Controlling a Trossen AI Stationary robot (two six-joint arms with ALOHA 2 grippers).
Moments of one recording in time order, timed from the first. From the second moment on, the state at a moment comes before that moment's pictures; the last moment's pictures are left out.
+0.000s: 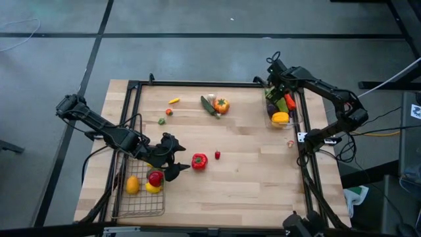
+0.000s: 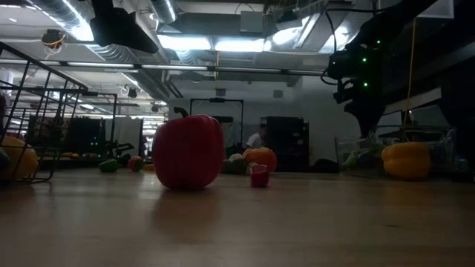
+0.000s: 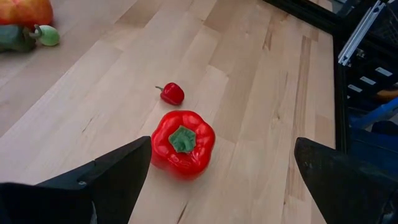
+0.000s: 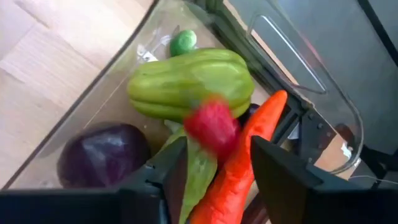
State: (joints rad) left arm -0.46 1.23 0.90 -0.41 -0.45 -0.76; right arm -0.93 1.46 1.09 -0.92 0.28 -0.16
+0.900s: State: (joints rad) left arm -0.46 1.23 0.90 -0.41 -0.45 -0.75; right arm -0.75 1.17 1.09 -1.20 0.06 0.02
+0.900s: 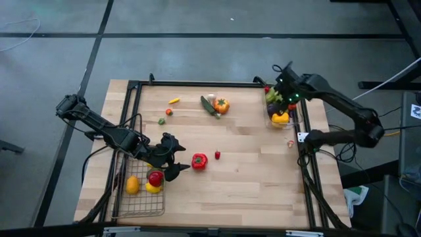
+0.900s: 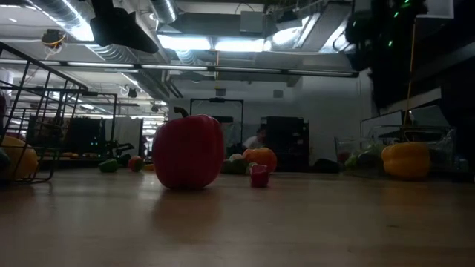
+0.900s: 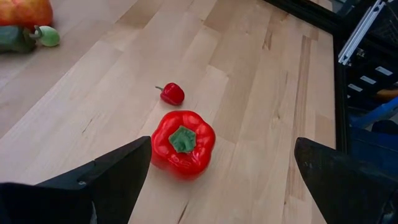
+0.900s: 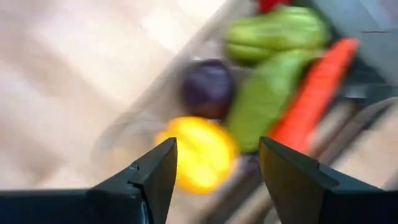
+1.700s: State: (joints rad) left arm -0.46 1.23 0.90 -0.41 -0.45 -0.75; right arm -0.09 1.08 1.09 -1.47 0.05 0.60
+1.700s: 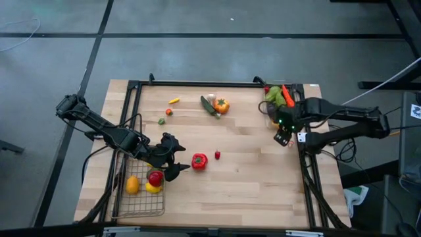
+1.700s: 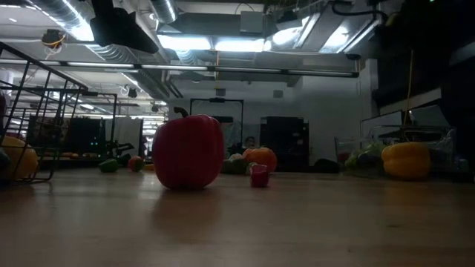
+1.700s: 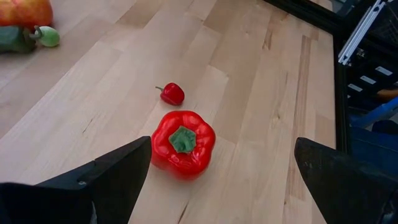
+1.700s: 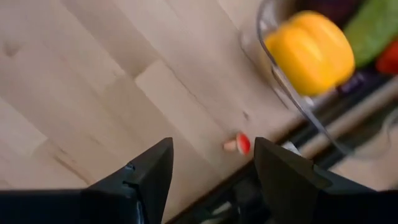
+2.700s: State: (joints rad) left arm -0.46 1.23 0.90 -0.41 -0.45 -0.75; right arm 0.09 1.67 1.08 -1.57 0.11 0.44
